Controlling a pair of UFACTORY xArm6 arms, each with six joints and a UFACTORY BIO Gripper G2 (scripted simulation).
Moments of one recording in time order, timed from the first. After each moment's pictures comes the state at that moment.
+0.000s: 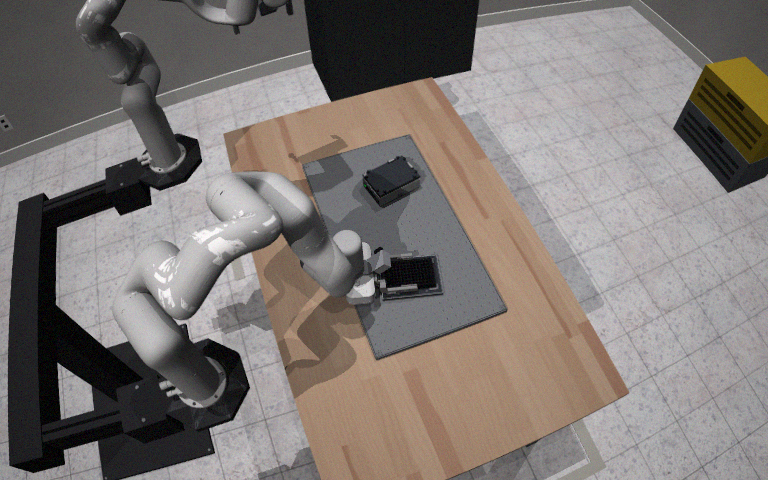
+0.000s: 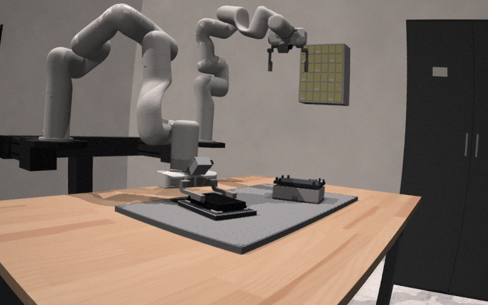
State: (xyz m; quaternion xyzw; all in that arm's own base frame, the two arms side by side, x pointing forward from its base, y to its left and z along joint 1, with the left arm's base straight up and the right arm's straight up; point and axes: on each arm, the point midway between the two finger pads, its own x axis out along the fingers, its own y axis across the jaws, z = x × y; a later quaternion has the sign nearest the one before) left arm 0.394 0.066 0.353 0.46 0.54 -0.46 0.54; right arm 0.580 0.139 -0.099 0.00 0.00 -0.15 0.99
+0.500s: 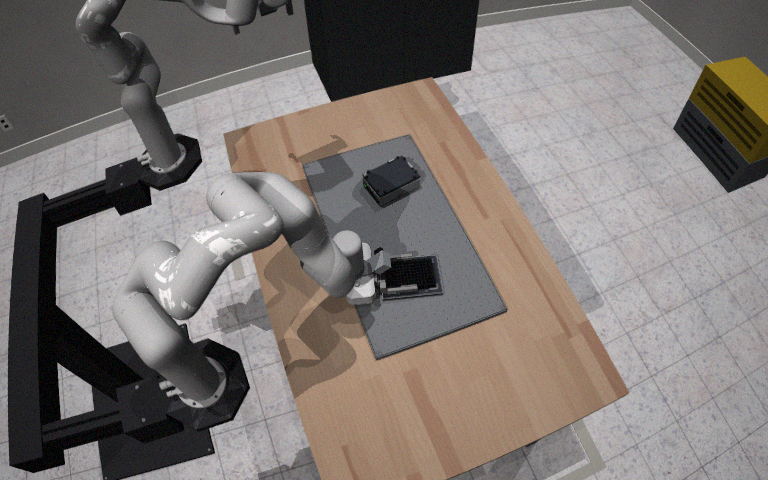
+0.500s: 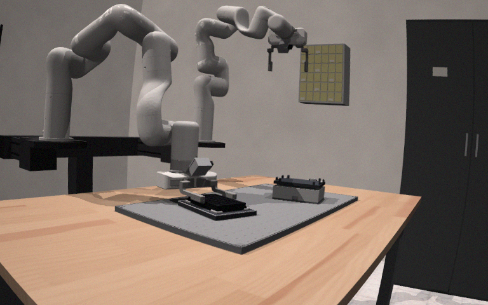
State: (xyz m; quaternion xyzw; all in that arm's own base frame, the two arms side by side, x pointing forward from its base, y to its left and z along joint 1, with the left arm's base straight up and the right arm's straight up) left arm 0.394 0.066 0.353 0.46 0.54 -0.46 0.54; right arm 0.580 0.139 -0.101 0.00 0.00 -0.15 0.99
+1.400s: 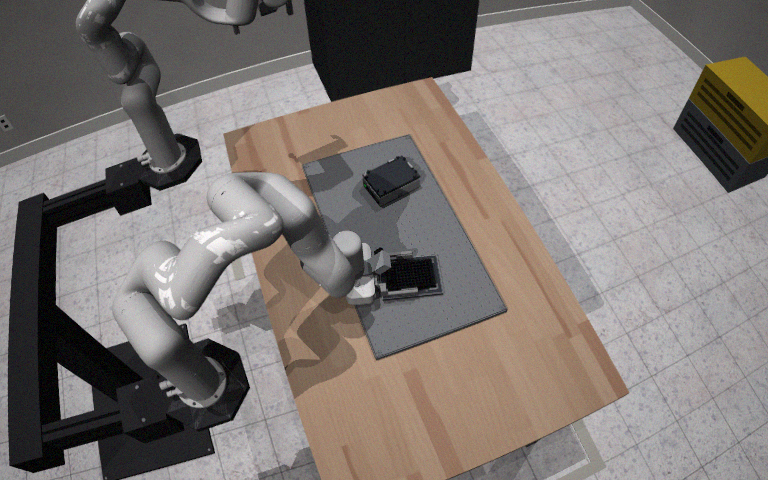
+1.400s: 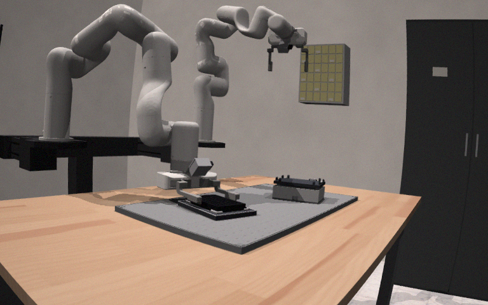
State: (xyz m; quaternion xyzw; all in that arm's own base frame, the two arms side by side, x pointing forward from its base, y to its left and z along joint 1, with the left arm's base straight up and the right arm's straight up) left arm 0.394 0.066 0.353 0.46 0.54 -0.46 0.54; right arm 0.580 0.139 -0.102 0.00 0.00 -0.15 0.99
